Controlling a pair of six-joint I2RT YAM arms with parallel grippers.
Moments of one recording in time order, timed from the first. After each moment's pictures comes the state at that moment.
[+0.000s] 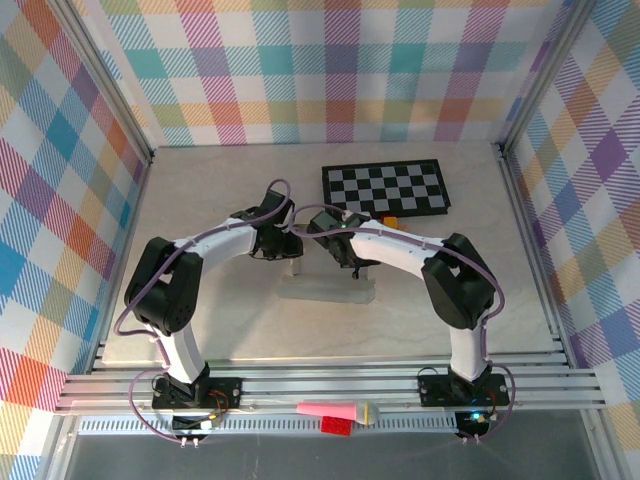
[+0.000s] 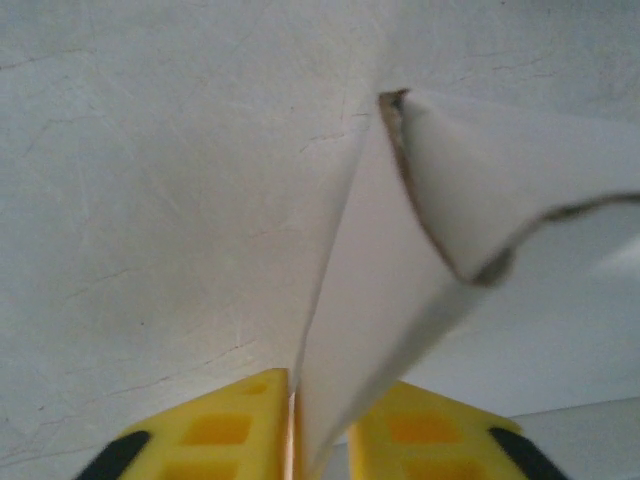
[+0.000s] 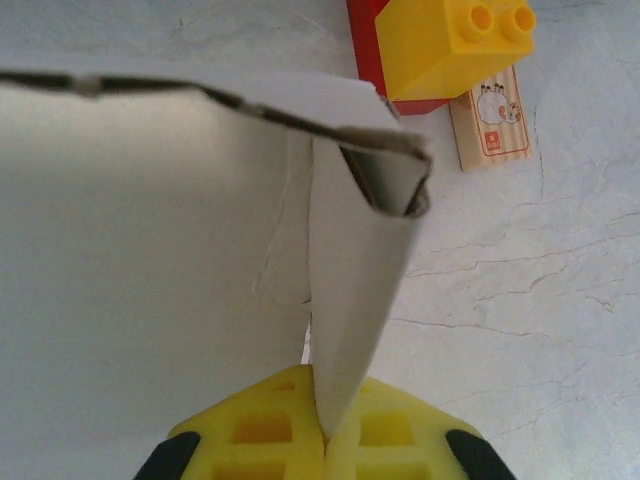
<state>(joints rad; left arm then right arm) -0.48 1.79 1.16 -0.49 0.16 -0.51 0.83 1.93 1.42 -0.96 0.60 0.80</state>
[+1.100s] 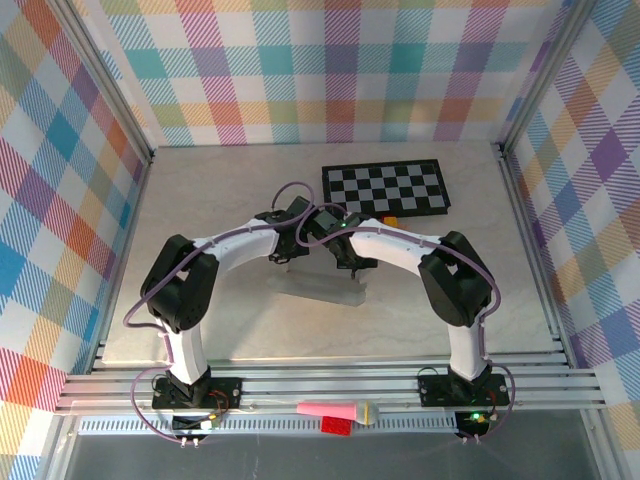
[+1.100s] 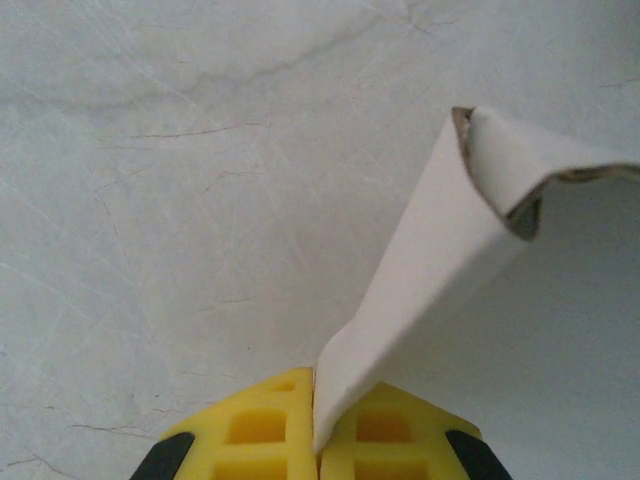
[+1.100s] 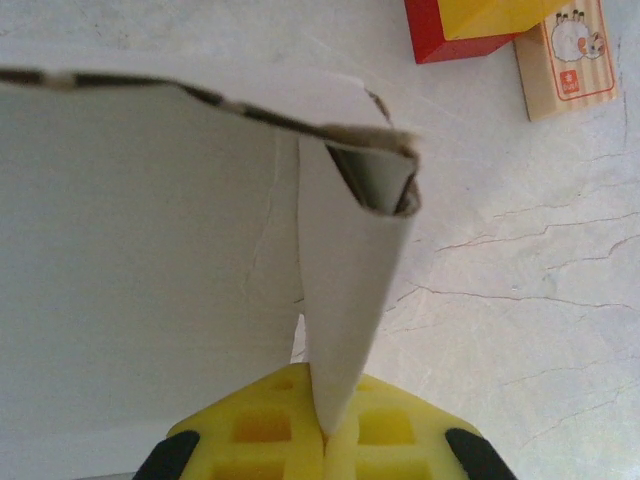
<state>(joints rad) -0.63 1.86 1.26 -0.61 -0.31 -0.71 0.82 1.95 1.43 -0.95 0.49 0.86</state>
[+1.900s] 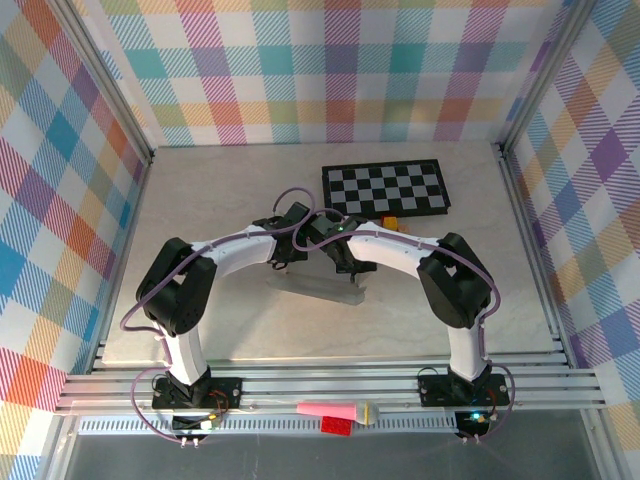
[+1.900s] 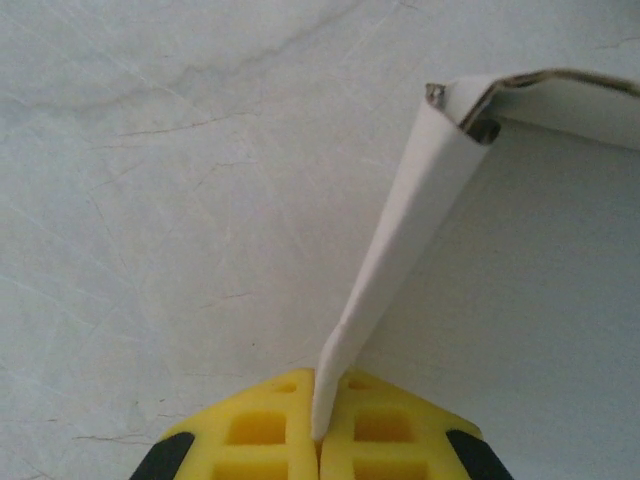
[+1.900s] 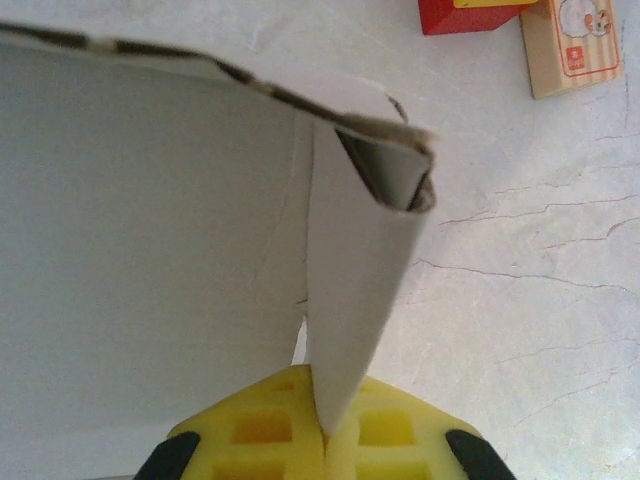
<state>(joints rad) -0.63 1.82 1.18 -0.53 -0.31 -0.63 0.83 1.95 1.42 -0.97 0.49 0.87</state>
